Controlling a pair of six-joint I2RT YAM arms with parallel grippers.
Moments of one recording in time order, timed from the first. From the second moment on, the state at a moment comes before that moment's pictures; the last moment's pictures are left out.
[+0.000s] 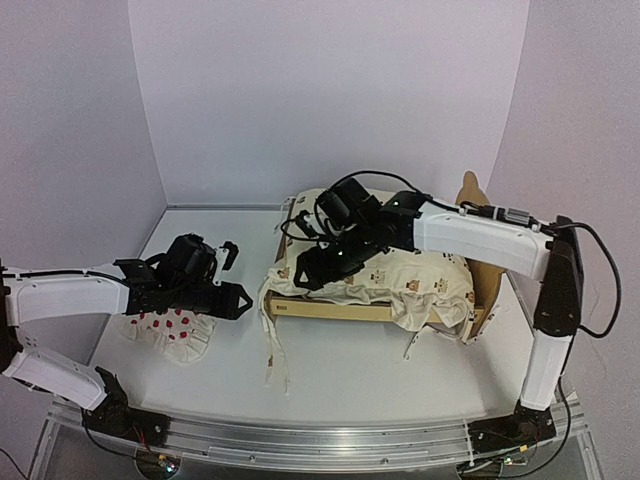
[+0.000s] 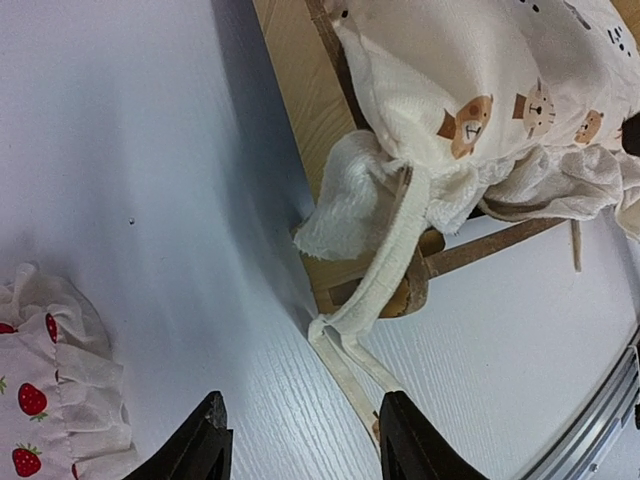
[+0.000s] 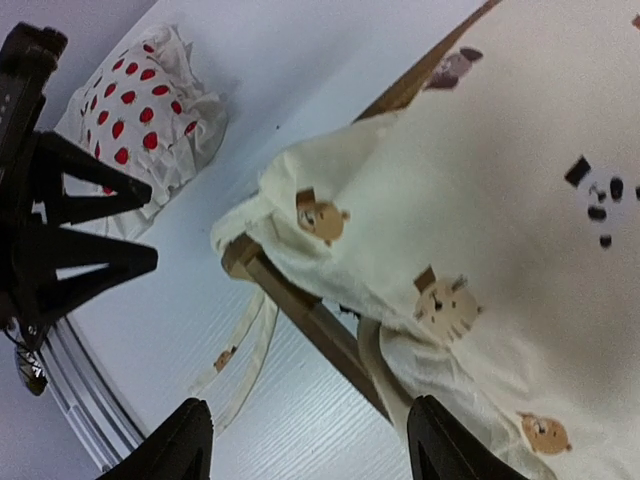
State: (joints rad) left arm -0.78 1.26 0.74 -0.27 -0.01 -0.47; right arm 0.94 1.91 1.71 -0.71 -0.08 0.30
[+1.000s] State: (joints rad) left arm -0.78 1.22 0.68 -0.28 -0.04 -0.46; right arm 0.95 2.25 1.99 -0.68 0.06 0.23
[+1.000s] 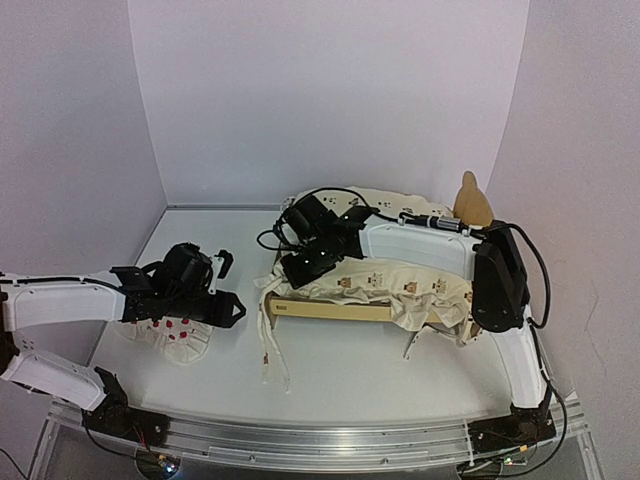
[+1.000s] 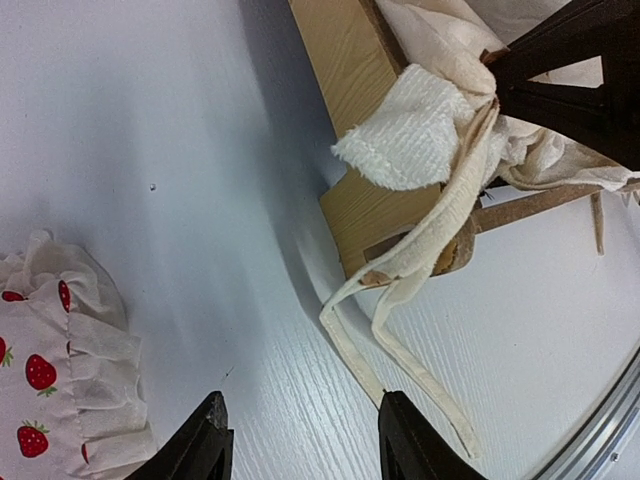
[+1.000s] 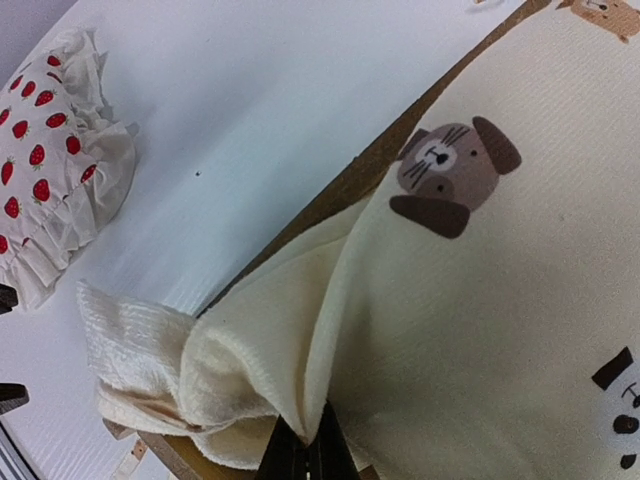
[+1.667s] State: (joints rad) left arm -0.78 1.32 0.67 -0.10 0.11 -0.34; right arm 0.95 1.93 1.79 -0.65 0.10 -0.10
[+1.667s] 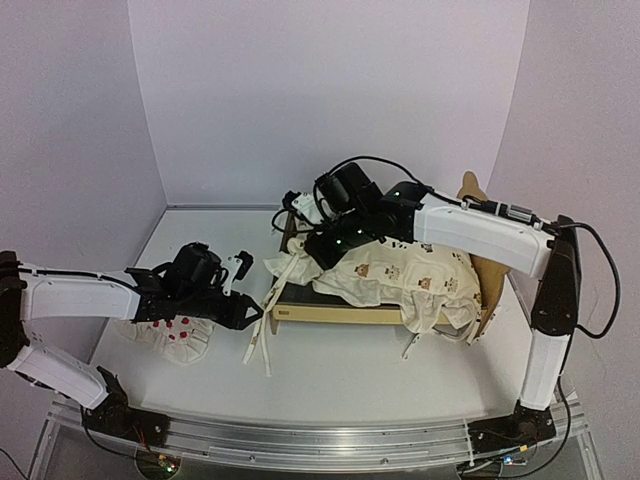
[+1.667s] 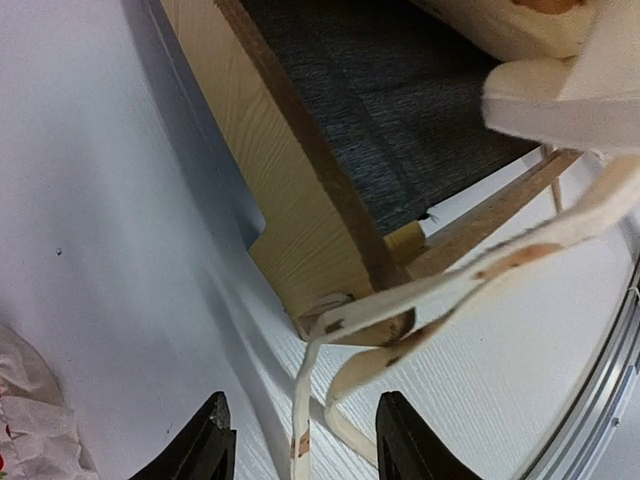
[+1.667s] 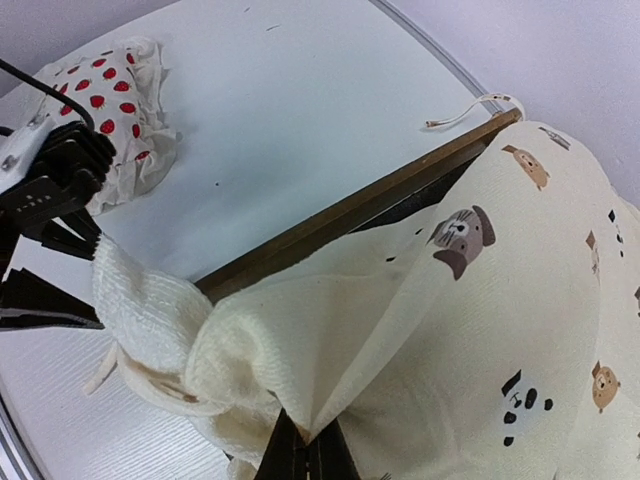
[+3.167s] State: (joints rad) left arm -0.94 1.39 0.86 0.04 0.16 -0.26; right arm 0.94 1.90 1.76 -0.53 0.34 -0.36
